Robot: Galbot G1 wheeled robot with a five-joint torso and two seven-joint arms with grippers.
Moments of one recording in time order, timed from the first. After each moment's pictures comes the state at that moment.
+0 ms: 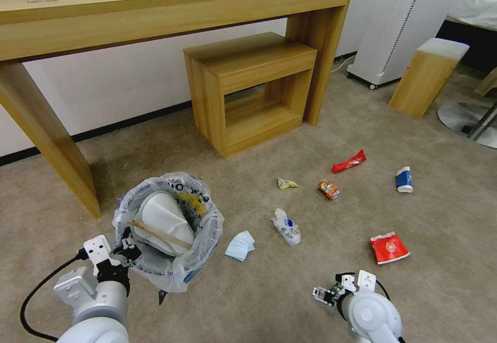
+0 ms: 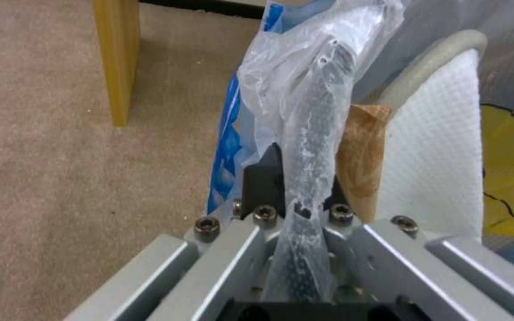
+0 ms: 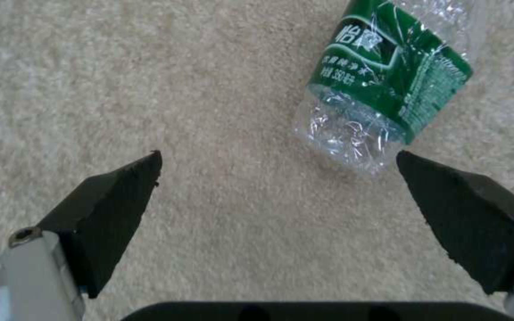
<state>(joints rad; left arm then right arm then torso) 1.70 -1.42 -0.62 -2.41 -0.54 0.41 -0.49 -1.42 1.25 0.38 1.84 1.15 -0.74 0.83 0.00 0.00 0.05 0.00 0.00</state>
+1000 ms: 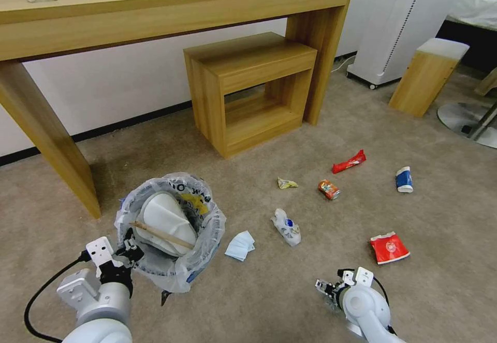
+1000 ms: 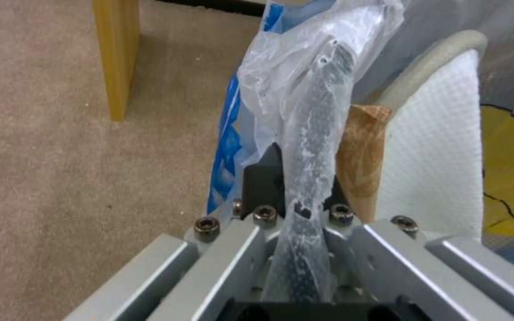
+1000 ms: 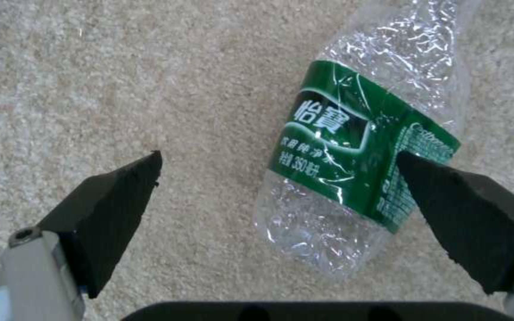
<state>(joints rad) 1.71 -1.44 -0.61 -2.41 -0.53 0.41 -0.49 -1.34 1.27 0.39 1.67 1.06 -0.65 0.75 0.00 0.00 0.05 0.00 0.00</state>
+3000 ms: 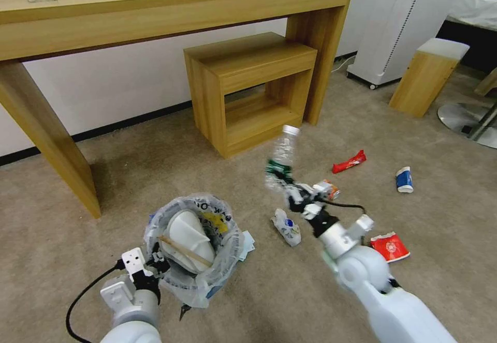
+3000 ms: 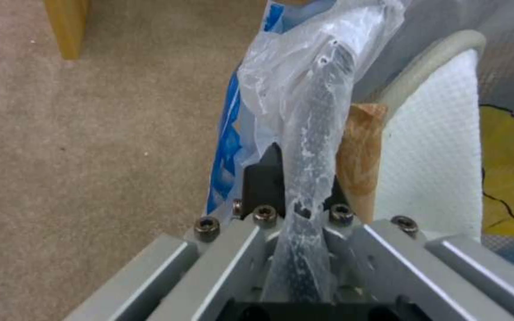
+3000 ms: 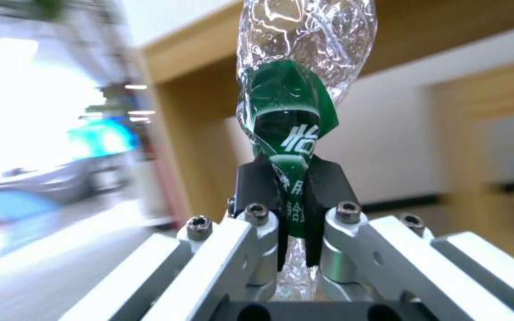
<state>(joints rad) 1.70 -1.48 -0.46 -2.29 -0.44 0.39 -0.48 -1.08 1.14 0.11 1.78 0.78 0.19 -0.54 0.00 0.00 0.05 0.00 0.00</state>
